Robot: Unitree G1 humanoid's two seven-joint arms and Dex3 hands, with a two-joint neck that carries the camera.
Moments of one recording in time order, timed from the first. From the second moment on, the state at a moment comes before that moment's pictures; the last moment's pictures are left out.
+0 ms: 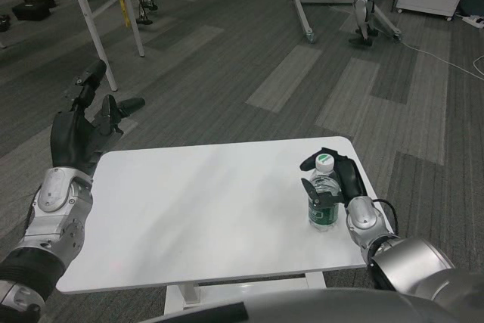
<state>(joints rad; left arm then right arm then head) -0.52 0.29 -0.36 0.69 -0.62 -0.61 -0.01 -0.40 -0.31 0.09 1.40 0.08 -0.80 -0.22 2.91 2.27</state>
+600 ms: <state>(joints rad) -0.51 0.29 -0.36 0.66 -0.62 -0.61 -0.01 -0.40 -0.31 0.09 1.40 0.12 -0.81 -0.17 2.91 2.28</state>
